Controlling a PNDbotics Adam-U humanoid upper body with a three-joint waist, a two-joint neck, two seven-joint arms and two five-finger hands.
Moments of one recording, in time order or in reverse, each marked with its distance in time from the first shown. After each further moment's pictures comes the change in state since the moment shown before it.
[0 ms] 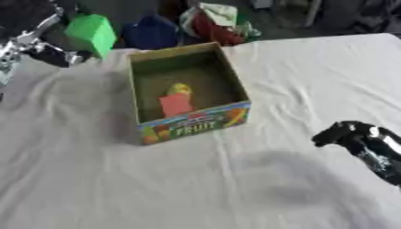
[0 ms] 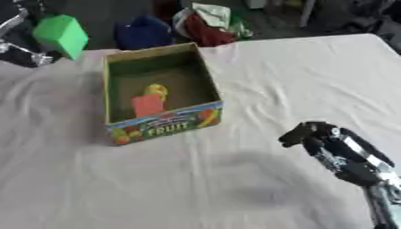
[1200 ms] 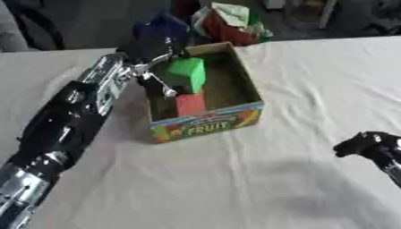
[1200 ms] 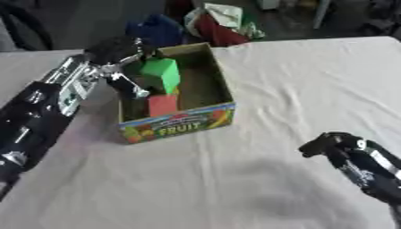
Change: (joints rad) left arm -0.046 -0.225 -0.051 0.185 -0.185 -0.085 -0.063; right arm 0.001 0.009 0.011 0.000 0.000 0.003 0.013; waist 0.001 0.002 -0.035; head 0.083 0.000
